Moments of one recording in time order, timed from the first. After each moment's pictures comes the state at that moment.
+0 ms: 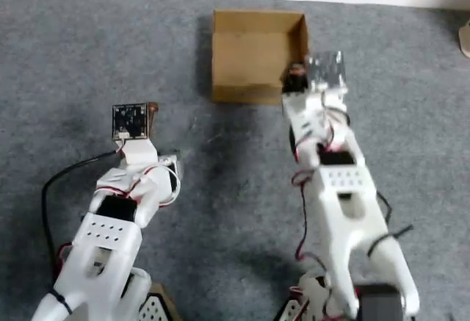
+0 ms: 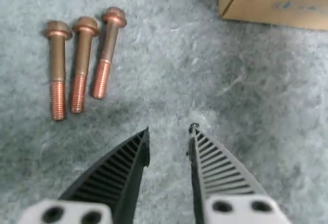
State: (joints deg) left arm 4.2 -50.0 74.1 30.3 18.2; right arm -7.7 -21.8 45.8 3.1 10.2
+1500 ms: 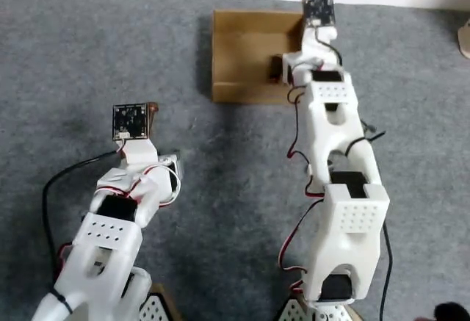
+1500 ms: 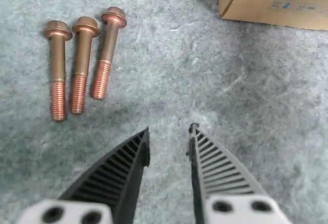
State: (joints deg) left arm 4.2 -50.0 74.1 30.3 18.2; right arm -5.1 29.4 -15.7 33.6 6.2
